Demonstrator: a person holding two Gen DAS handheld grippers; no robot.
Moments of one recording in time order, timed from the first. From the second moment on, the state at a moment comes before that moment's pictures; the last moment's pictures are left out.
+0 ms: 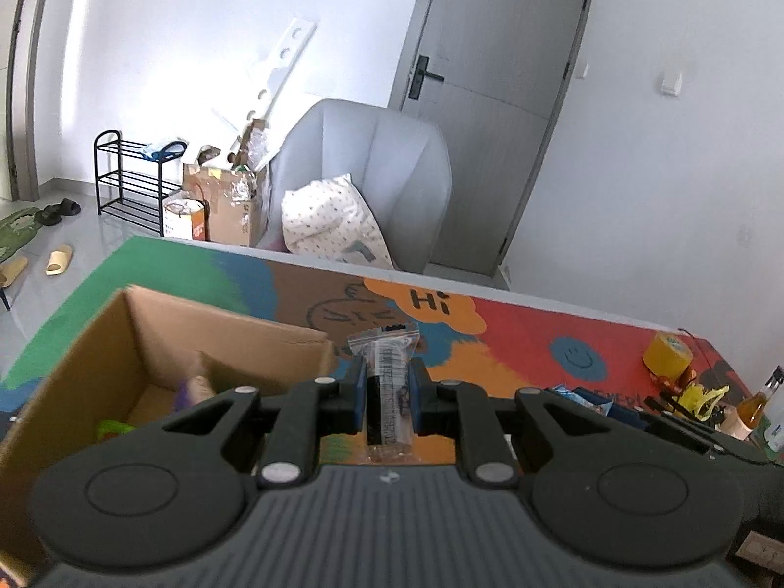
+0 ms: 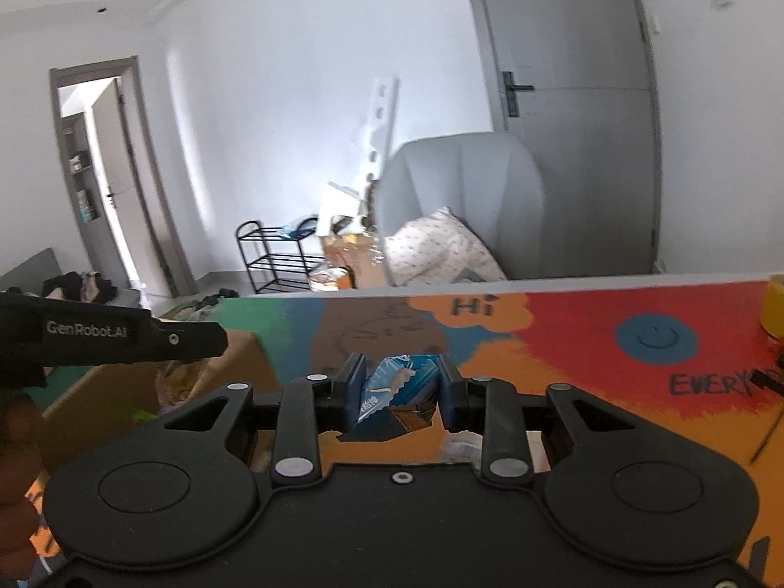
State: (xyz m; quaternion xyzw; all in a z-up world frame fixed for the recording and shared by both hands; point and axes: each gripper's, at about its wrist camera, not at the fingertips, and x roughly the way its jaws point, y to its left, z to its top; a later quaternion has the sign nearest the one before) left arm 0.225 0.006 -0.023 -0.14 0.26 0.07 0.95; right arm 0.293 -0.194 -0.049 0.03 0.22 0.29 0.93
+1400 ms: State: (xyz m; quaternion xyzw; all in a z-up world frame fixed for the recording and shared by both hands) left arm 0.145 0.139 -0.018 -0.19 0.25 0.19 0.93; right arm 0.256 -0.075 -0.013 0.03 0.20 0.42 0.89
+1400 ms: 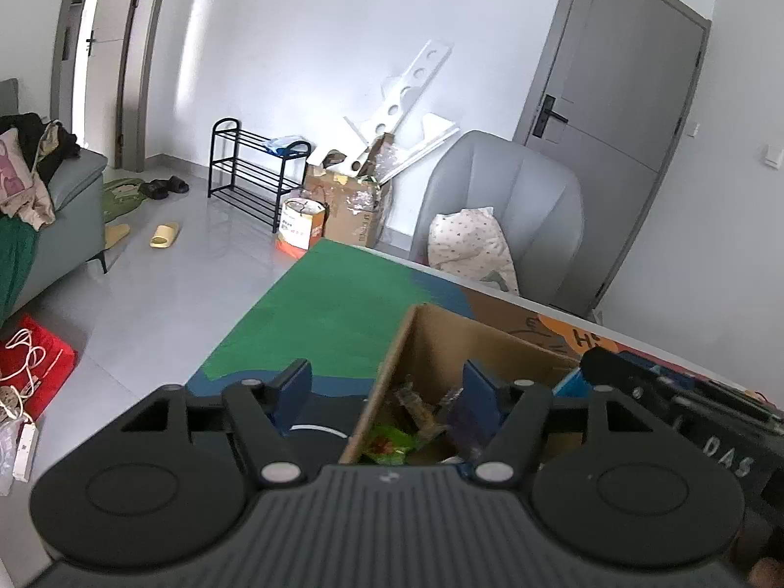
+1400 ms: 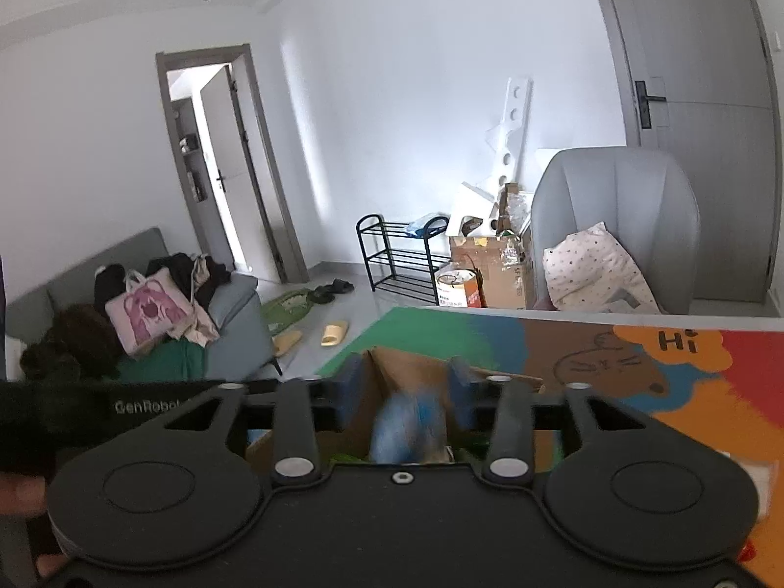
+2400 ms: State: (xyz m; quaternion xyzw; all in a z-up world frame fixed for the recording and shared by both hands) left arm 0.163 0.058 -0.023 -0.15 0.26 0.09 0.95; right arm 0.256 -0.178 -0.033 0.04 0.24 0.30 0.92
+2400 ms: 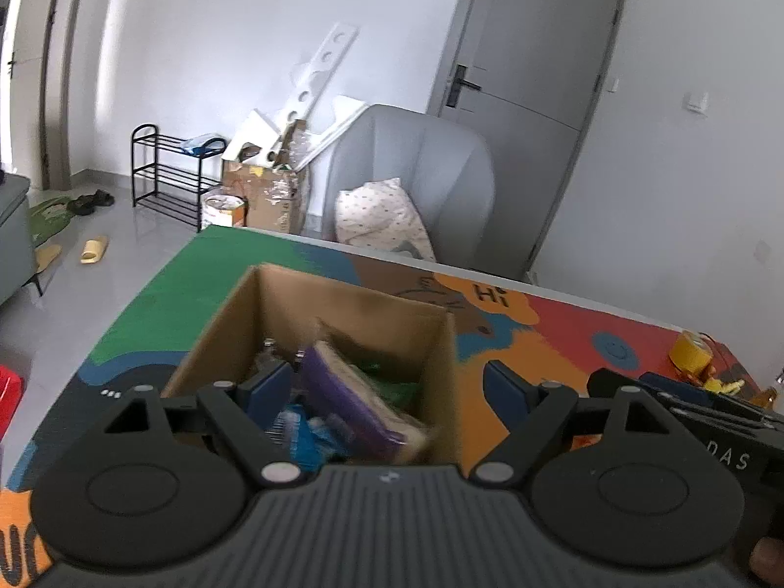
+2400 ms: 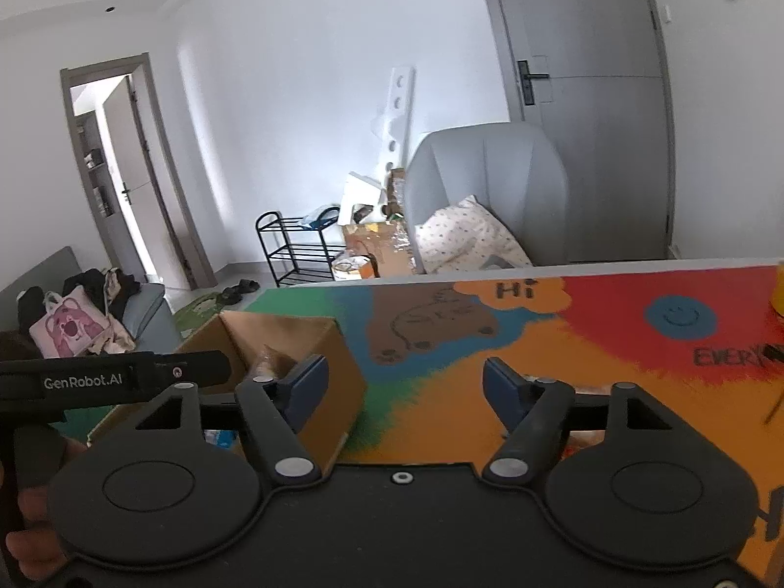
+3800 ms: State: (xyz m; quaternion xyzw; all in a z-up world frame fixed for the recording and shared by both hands) left arm 0.235 -0.070 -0.066 -0.09 0.32 -0.02 0.94; right arm 0.291 -0.294 -0.088 0.09 0.30 0.22 0.93
